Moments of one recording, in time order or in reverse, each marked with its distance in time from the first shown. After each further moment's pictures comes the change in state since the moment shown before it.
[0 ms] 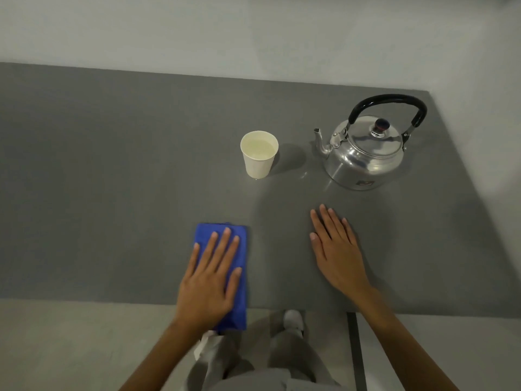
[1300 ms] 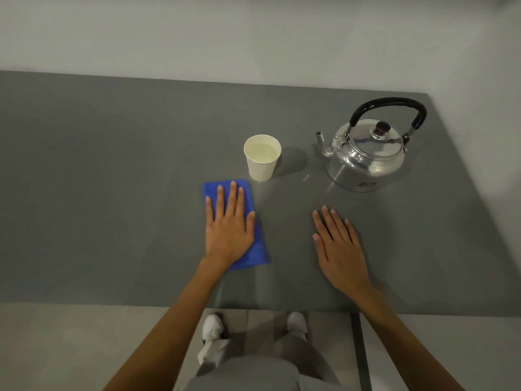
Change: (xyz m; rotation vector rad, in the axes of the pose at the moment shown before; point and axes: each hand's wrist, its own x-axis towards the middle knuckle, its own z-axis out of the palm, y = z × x) left_hand 0.110 0.010 -0.011 0.021 0.065 -0.184; right_hand 0.002 -0.003 -0.001 -0.040 0.012 0.016
